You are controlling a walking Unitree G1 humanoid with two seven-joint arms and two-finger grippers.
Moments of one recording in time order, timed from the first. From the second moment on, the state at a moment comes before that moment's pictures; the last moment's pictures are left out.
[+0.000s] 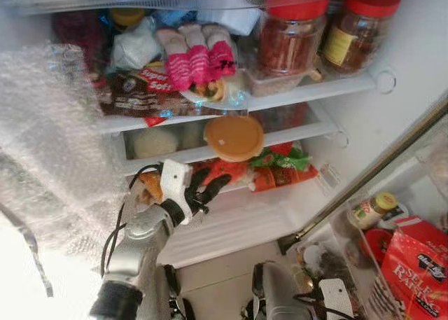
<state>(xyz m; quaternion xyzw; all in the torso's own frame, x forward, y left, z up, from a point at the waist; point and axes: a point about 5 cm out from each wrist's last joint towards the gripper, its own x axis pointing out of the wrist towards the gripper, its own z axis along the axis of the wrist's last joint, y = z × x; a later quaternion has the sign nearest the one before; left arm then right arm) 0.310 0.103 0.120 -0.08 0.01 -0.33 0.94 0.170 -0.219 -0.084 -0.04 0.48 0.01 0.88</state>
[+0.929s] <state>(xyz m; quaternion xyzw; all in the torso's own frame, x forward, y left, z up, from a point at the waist) 0.364 0.102 0.128 -0.17 -0.02 -0.22 0.96 0.170 -0.217 -0.084 -0.04 0.48 0.01 0.88</state>
